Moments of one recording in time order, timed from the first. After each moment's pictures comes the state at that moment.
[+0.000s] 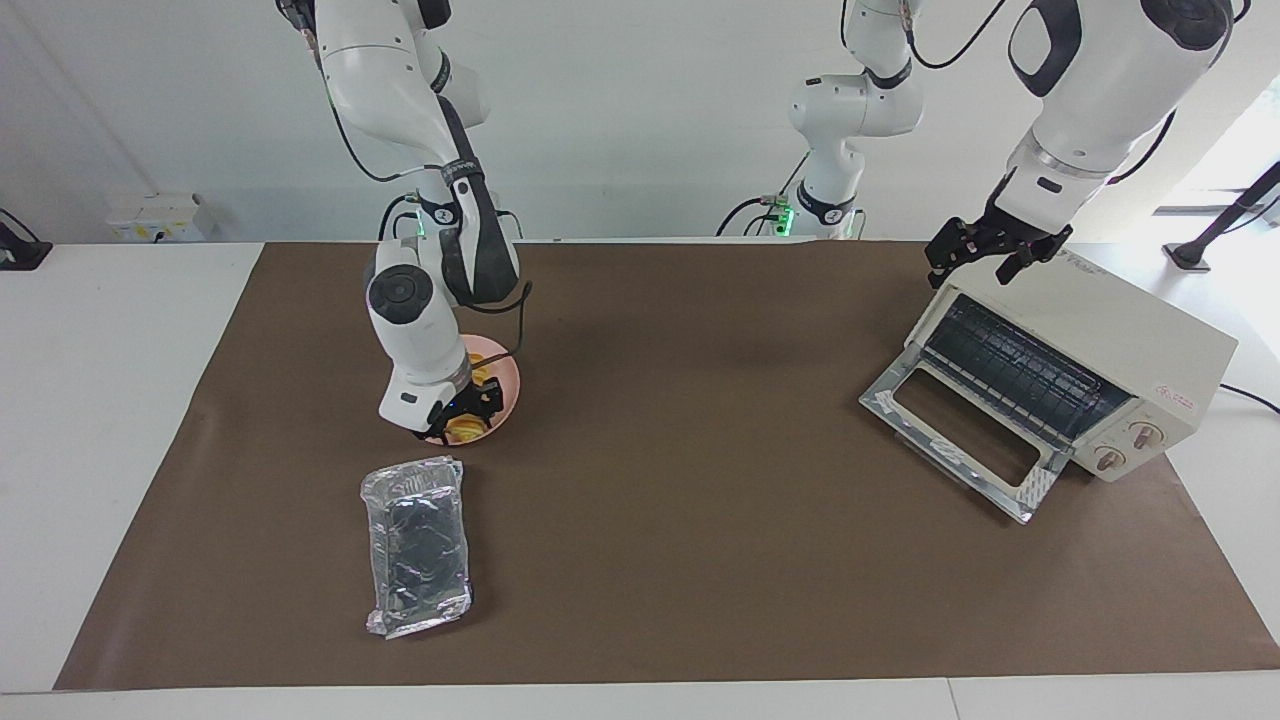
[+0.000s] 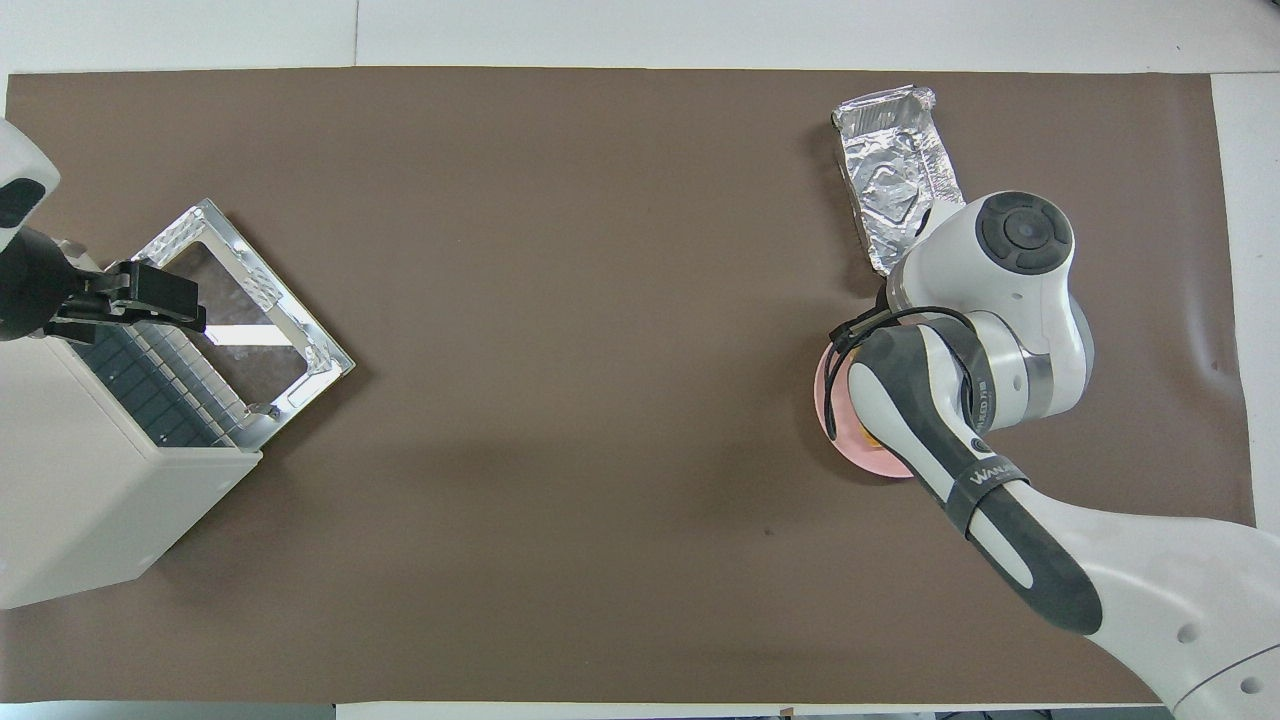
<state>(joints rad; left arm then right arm) -0.10 -0.03 0.00 -1.65 -0.04 1.58 -0.10 0.17 0.31 0.02 -1.98 -0.01 2.25 -0.18</state>
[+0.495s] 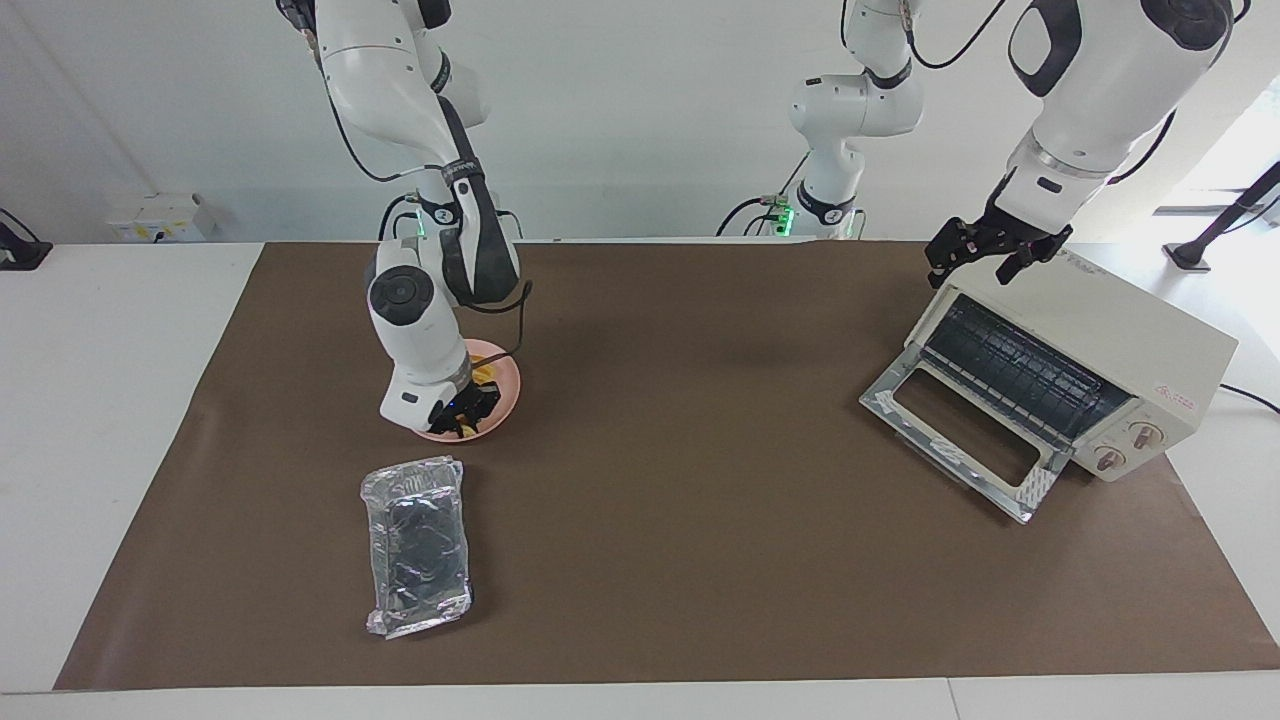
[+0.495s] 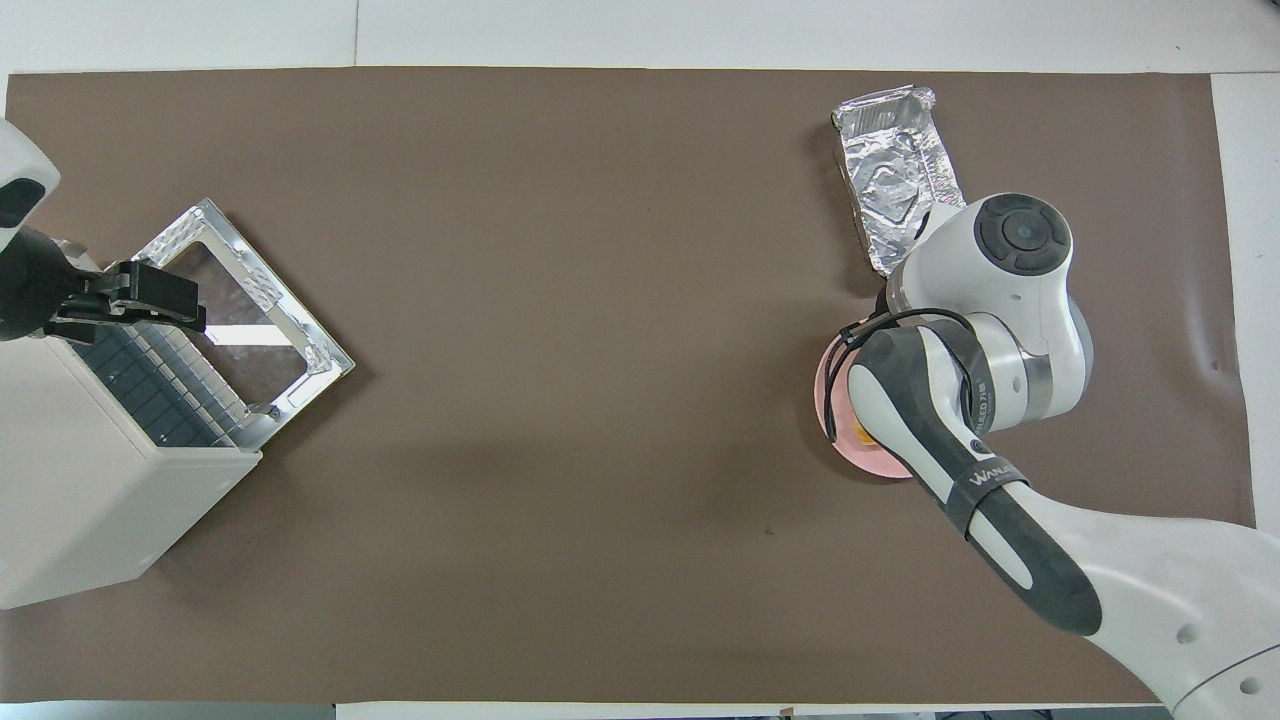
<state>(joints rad) -0.10 -0.03 0.00 -1.65 -0.04 1.58 -0.10 0.17 0.30 0.02 -1.99 -0.01 2.23 -0.18</state>
